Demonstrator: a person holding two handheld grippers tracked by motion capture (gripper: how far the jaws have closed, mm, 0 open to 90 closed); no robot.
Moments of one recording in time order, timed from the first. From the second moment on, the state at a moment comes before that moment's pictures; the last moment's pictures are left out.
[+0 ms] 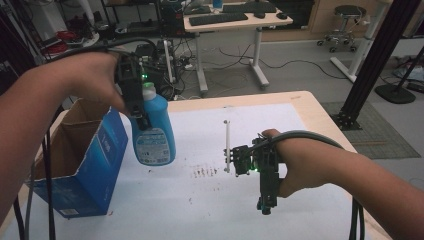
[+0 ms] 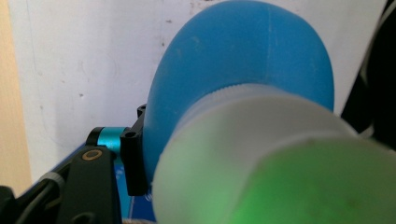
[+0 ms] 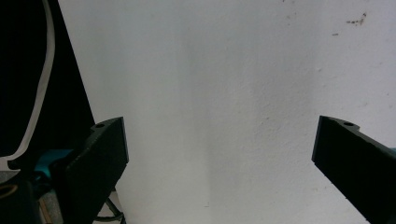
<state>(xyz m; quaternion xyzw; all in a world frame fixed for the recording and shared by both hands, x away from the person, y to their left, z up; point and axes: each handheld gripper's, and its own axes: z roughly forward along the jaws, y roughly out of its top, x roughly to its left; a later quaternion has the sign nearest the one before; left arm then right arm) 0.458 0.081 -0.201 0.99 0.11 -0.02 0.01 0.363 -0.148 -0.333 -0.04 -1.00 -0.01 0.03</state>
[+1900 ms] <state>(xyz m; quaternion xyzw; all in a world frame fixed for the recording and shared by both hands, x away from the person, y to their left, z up) 0.424 0.251 -0.100 0.78 0.62 0.03 0.03 0.363 -0.123 -0.328 0.01 -1.00 0.00 0.02</state>
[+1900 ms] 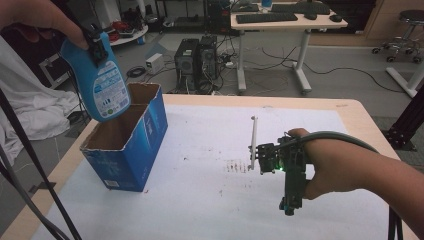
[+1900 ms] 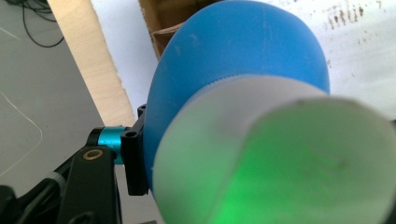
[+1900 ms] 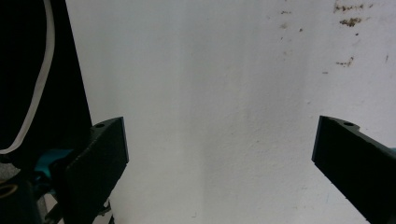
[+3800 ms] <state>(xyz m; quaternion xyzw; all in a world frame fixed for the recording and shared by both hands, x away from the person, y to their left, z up) 0.444 0.252 -0.269 0.84 0.54 -0.02 -0.01 0.364 -0.118 -0.336 0.02 -1.00 0.00 0.02</state>
